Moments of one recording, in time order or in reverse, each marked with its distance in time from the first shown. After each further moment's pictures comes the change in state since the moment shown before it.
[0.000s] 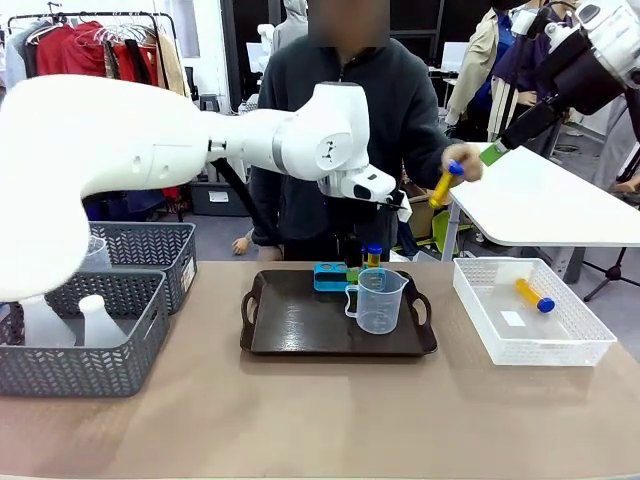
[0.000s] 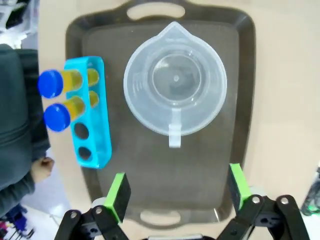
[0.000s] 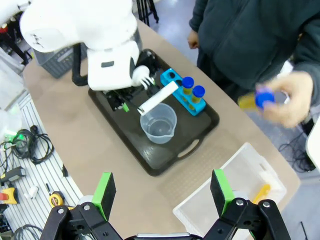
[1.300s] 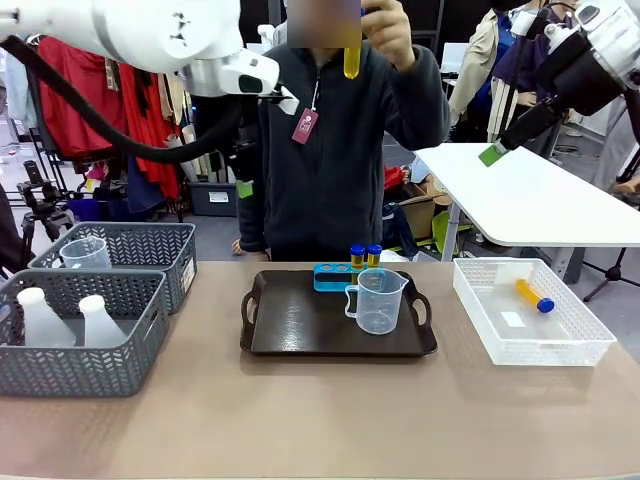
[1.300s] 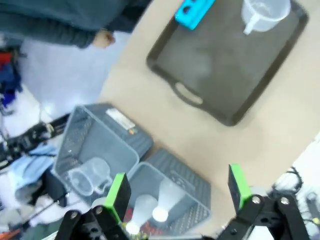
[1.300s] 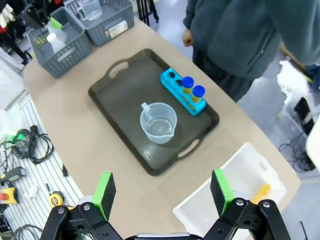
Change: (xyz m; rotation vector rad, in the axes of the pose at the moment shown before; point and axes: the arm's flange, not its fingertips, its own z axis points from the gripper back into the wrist) left arm -0.182 -0.054 0.197 0.290 0.001 0.593; right arm 0.000 0.000 0.000 0.000 0.001 0.000
